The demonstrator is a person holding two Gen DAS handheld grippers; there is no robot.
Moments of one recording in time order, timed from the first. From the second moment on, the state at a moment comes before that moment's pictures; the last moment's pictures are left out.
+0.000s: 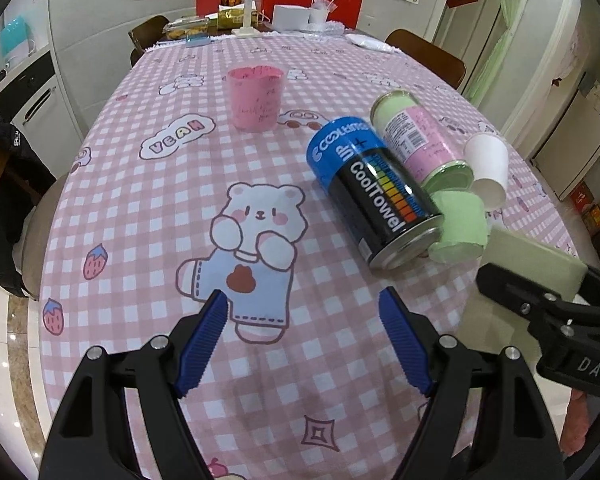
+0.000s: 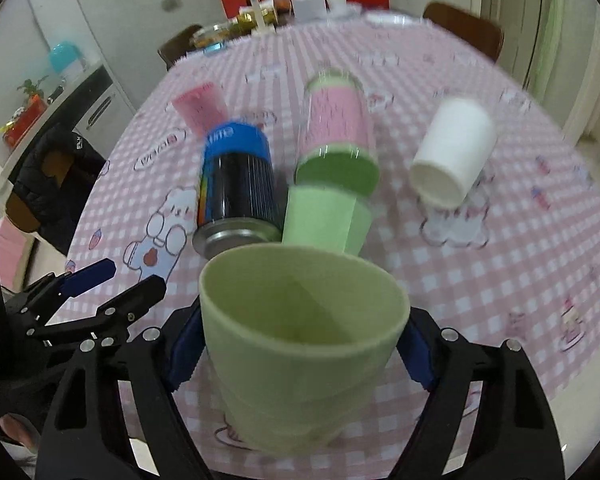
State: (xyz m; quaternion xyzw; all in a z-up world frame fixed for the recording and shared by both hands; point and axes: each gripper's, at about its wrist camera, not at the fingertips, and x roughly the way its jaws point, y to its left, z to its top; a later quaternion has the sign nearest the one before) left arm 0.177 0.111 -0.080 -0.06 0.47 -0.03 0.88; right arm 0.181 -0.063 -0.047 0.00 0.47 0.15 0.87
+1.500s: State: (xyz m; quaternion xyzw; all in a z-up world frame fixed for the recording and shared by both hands) left arm 0.127 0.071 -0.036 -0.02 0.41 0.00 0.91; right arm 0.129 -0.088 -0.014 -0.01 0.40 0.17 0.90
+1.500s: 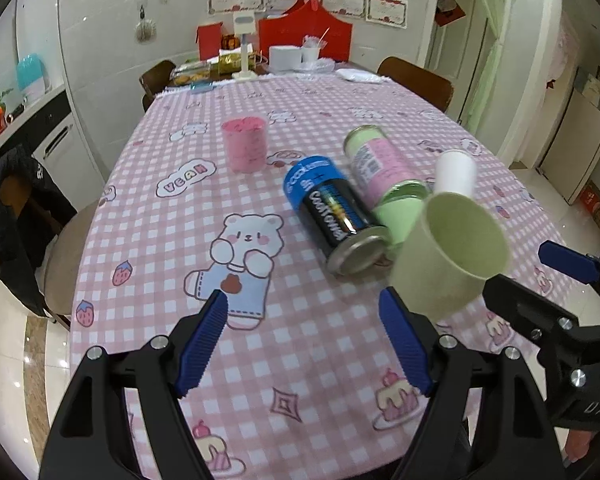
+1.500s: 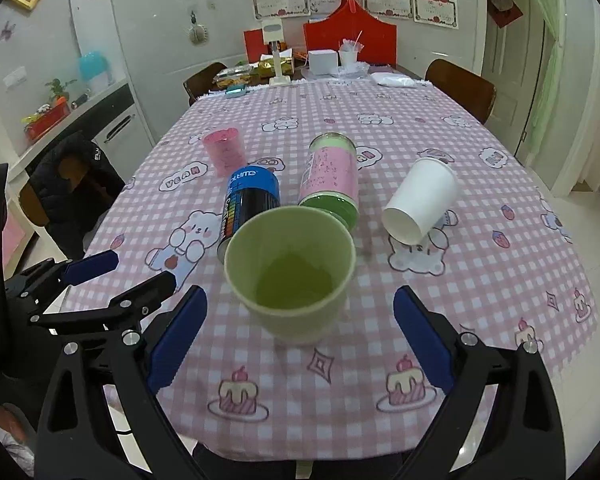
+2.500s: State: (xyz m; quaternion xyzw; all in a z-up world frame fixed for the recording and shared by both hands) left arm -0.031 -0.012 0.050 0.01 0.26 0.00 0.96; right arm -0.035 -0.174 0.046 0.02 0.23 0.12 0.97
